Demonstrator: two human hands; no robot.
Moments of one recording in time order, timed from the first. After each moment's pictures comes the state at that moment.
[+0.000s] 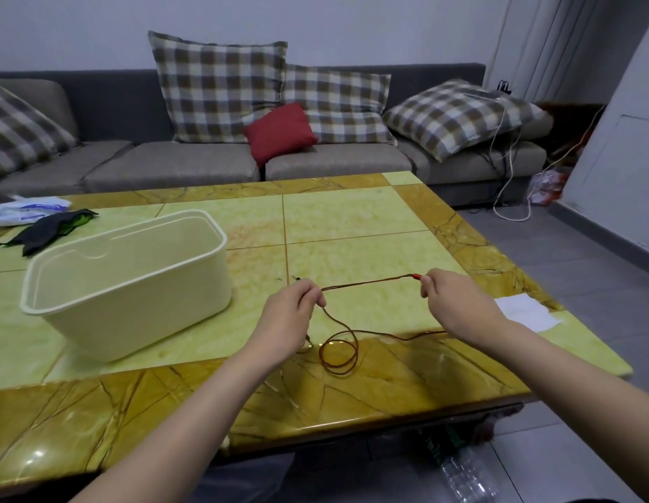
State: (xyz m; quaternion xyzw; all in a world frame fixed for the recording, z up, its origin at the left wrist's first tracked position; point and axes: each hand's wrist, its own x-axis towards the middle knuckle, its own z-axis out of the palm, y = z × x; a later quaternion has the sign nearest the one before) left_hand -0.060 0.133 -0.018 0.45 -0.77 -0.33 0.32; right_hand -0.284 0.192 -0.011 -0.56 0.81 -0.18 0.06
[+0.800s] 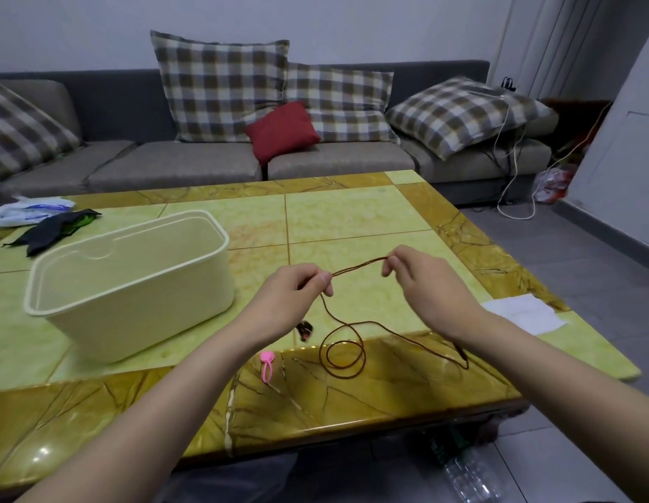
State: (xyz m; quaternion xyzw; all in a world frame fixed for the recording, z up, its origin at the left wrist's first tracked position) left_hand -0.053 0.129 0.018 0.42 -0.78 -0.38 0.27; right_hand -0.241 0.189 0.020 -0.62 0.72 -0.30 0.06
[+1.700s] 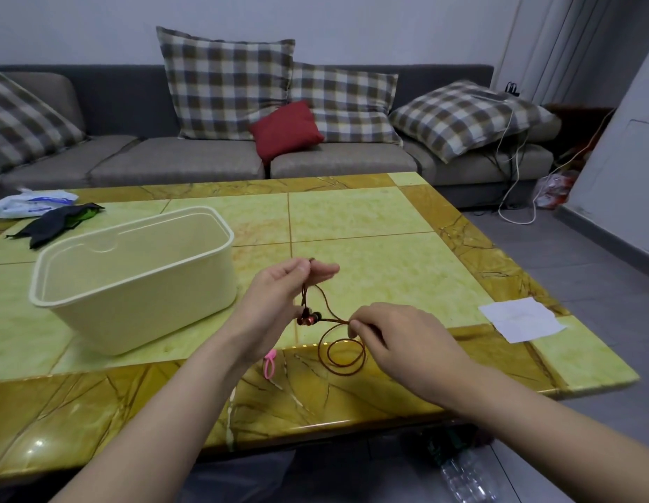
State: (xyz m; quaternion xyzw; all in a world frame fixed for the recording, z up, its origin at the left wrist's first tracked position) left_hand -0.041 0.135 0.011 0.33 -0.59 -0.64 0.37; right_hand -0.199 0.226 0.007 -0.73 0.66 -0.18 0.05
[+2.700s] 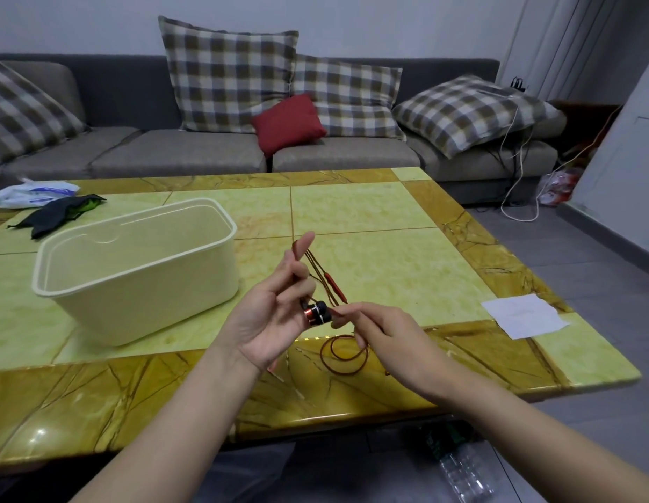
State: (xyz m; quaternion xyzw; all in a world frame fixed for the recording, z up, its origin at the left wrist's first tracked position) left_hand -0.031 0.141 0.001 0.11 -0.24 -0.89 0.37; right_hand -0.188 0.219 -0.010 -0.62 0.61 -0.37 0.31
